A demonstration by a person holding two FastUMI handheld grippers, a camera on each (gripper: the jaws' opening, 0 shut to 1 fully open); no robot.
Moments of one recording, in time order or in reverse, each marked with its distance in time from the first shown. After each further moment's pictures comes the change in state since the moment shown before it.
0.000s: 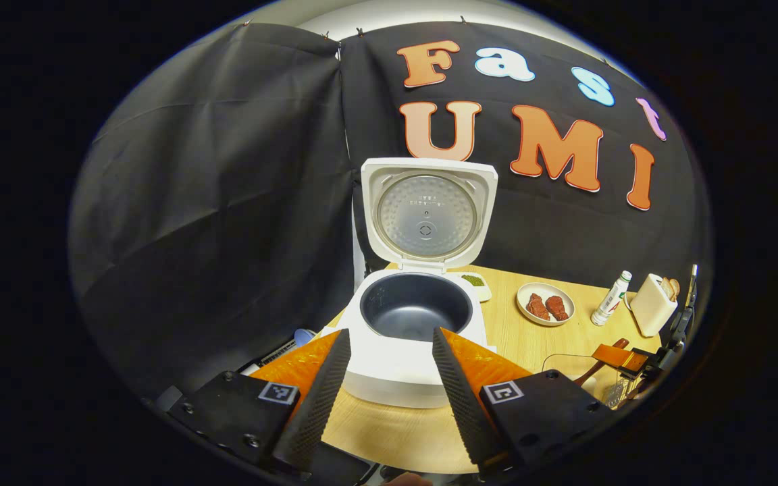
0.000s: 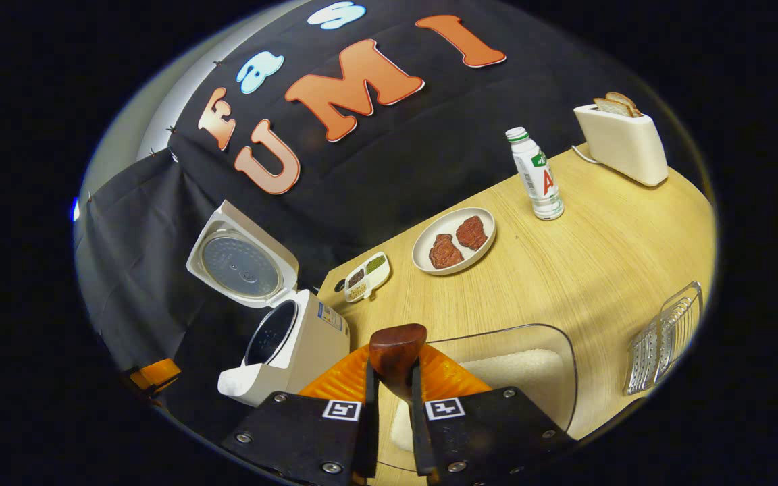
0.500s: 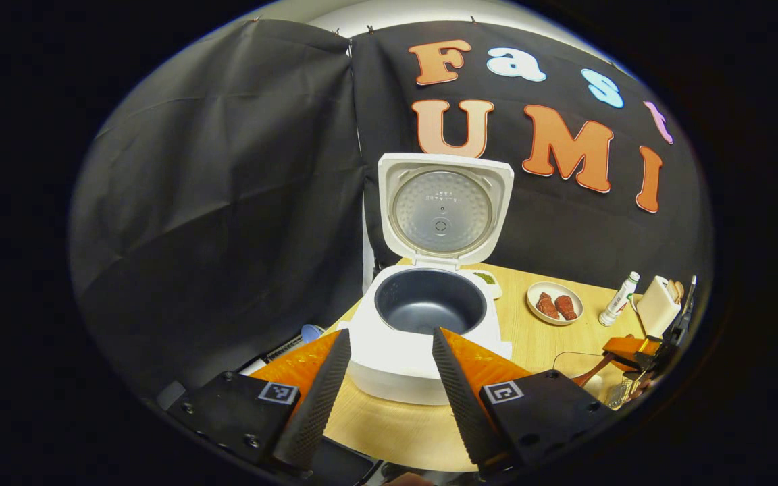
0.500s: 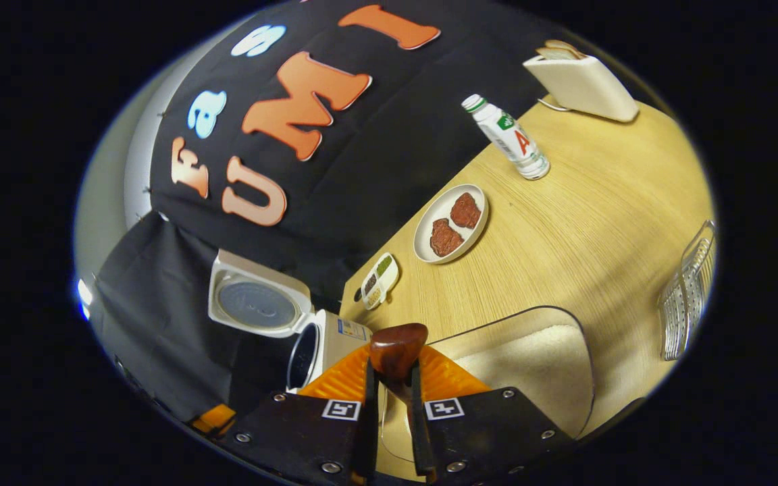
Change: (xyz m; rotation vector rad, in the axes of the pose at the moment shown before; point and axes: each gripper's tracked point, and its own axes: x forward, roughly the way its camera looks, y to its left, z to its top) left arm 0.000 0.015 -0.008 -0.025 0.017 0.027; right arm -0.009 -0.021 0.020 0.337 0.013 0.069
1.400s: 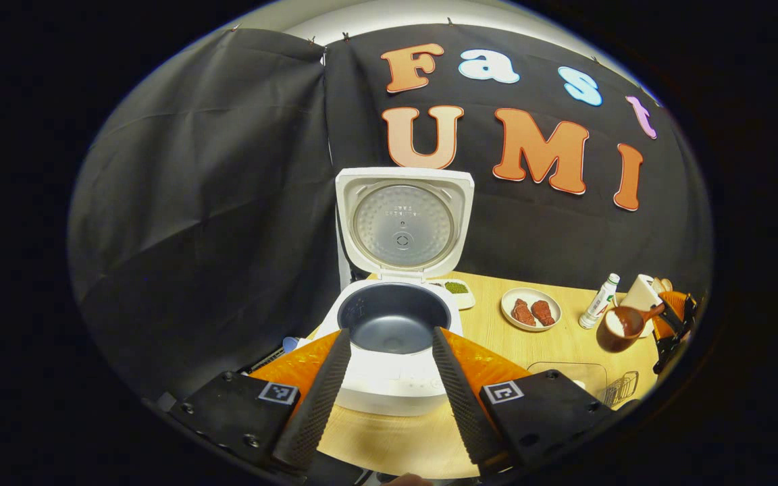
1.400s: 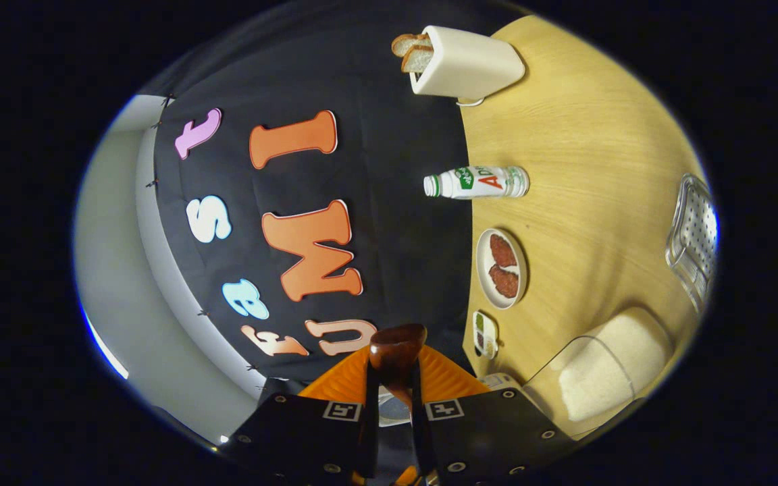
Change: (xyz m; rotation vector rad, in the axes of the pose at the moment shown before) left arm 0.002 -0.048 0.021 0.043 -0.049 -0.082; right arm -0.067 0.039 0.135 0.698 -0.236 0.341
